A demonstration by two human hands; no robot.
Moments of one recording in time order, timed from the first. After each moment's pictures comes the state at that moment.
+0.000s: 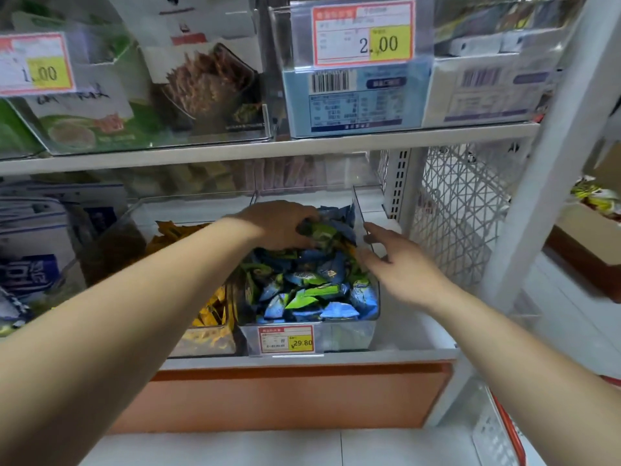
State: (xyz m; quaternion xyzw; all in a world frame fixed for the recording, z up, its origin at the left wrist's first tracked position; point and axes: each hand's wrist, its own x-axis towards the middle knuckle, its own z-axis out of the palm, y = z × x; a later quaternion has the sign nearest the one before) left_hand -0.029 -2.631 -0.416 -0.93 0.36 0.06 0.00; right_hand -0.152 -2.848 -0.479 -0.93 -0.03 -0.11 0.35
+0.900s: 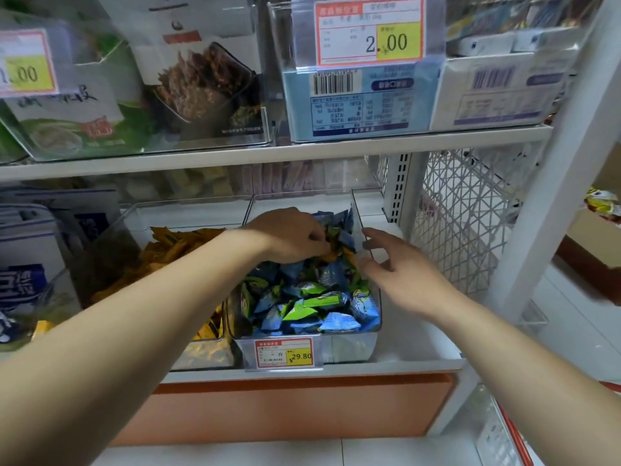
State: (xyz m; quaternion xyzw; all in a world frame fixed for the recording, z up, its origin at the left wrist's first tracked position) left_hand -0.039 -2.643 -0.418 -0.93 0.37 0.05 -0.02; right_hand -0.149 -2.848 -0.481 -0.92 -0.03 -0.12 0.37
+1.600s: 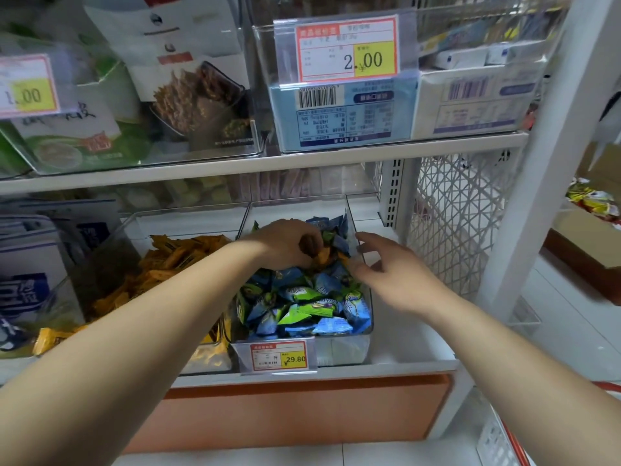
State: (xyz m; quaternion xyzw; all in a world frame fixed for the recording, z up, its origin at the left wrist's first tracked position) left_hand -0.041 -2.645 -0.425 -0.93 0.32 0.10 -0.16; right_hand -0.148 -2.850 -0.479 -0.93 -0.03 -0.11 0.36
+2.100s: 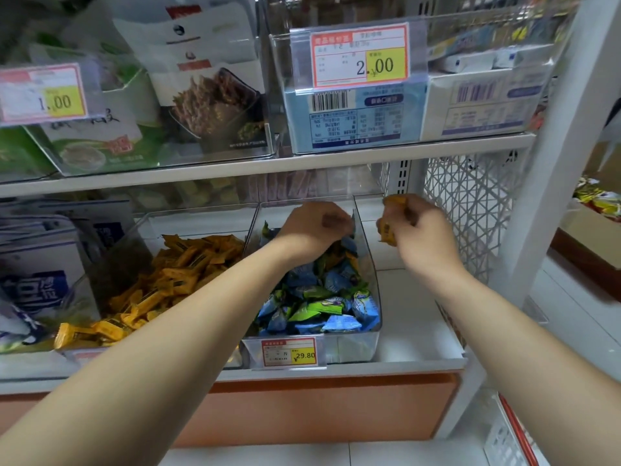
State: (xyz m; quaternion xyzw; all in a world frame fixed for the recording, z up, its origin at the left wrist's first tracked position) left_hand -0.064 -2.672 -0.421 -0.87 0.29 0.00 -0.39; right_hand -0.147 -2.842 -0.435 -0.77 0.05 -0.26 0.58
